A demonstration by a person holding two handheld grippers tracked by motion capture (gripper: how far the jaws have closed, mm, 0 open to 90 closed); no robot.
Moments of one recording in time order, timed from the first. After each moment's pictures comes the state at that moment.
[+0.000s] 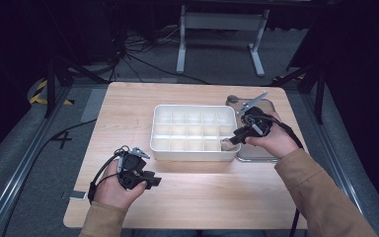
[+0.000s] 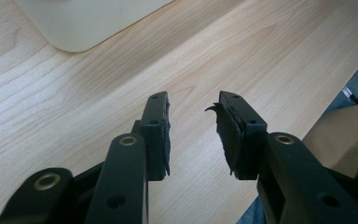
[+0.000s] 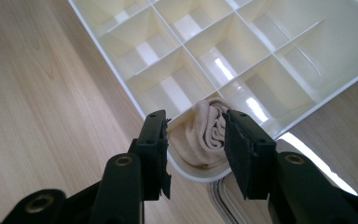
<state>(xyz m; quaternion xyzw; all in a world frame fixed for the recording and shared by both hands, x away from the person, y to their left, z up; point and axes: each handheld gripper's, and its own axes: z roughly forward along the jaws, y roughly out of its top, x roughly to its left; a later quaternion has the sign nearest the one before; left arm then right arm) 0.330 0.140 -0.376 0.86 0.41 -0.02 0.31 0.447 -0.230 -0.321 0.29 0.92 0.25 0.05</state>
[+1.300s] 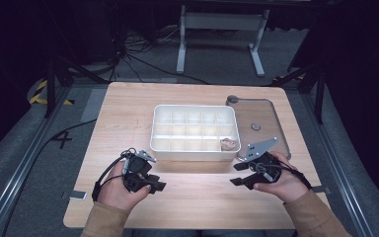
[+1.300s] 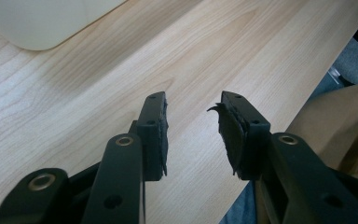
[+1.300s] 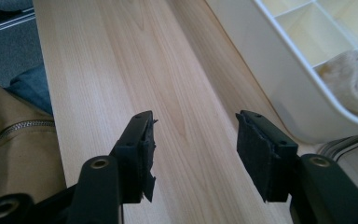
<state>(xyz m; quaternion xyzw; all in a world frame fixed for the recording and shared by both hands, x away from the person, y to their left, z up) 0.327 0.128 -0.379 0.88 0.37 -0.04 0.30 0.347 -0.238 -0.369 0.20 0.93 0.31 0.04</state>
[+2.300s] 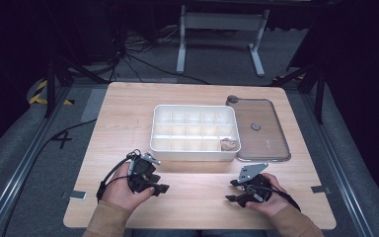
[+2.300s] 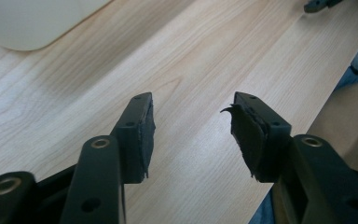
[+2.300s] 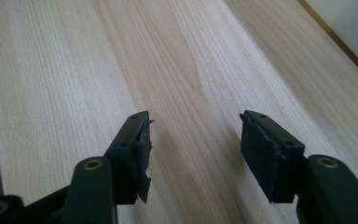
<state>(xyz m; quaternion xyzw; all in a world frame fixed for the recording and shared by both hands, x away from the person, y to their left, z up) 0.336 0.121 -0.403 0.89 0.35 -0.03 0.29 0.328 -0.239 -0.450 0.22 0.92 0.30 0.06</state>
